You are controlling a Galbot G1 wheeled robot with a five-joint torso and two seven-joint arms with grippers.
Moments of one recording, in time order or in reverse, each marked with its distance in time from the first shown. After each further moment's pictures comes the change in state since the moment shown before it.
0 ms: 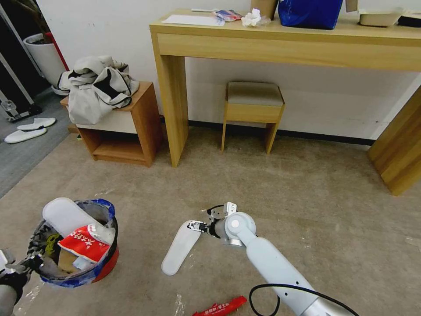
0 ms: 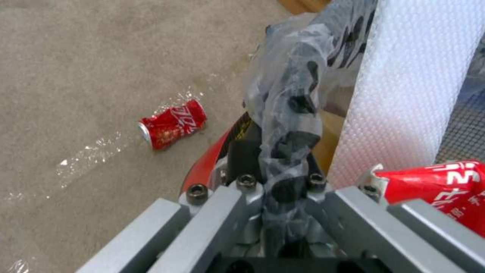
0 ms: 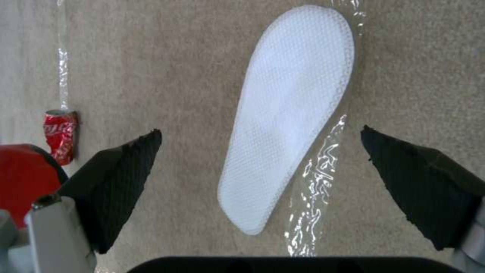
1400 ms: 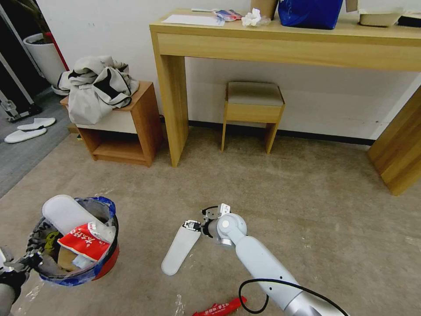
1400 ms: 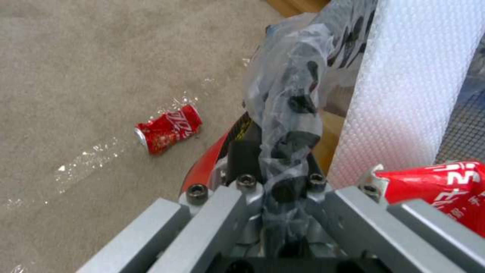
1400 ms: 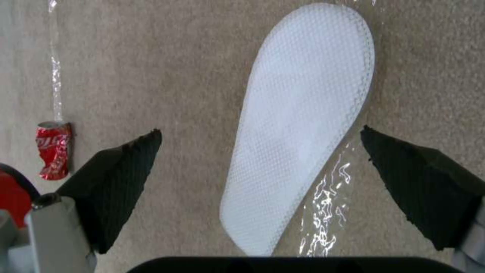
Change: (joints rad) left arm 0.015 0.003 -0.009 -0.033 -0.016 0.008 -0.006; right arm 0.032 0.075 0.006 -0.145 -0.079 0.039 -0.078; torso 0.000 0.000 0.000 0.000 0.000
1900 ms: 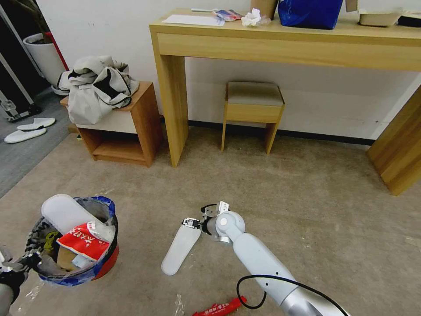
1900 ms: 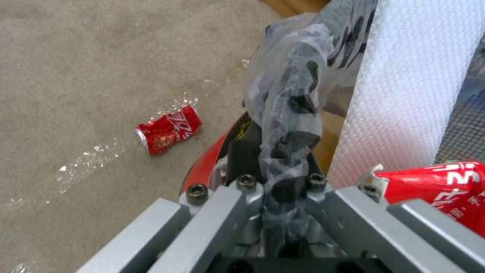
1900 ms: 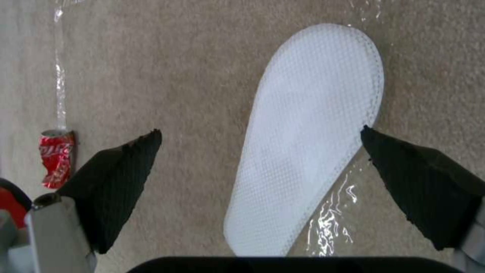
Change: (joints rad) left arm 0.008 0.002 -0.010 -0.012 -0.015 0.004 -0.008; right arm 0.035 0.024 0.002 -0.058 -0.028 0.009 -0.036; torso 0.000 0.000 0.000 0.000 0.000
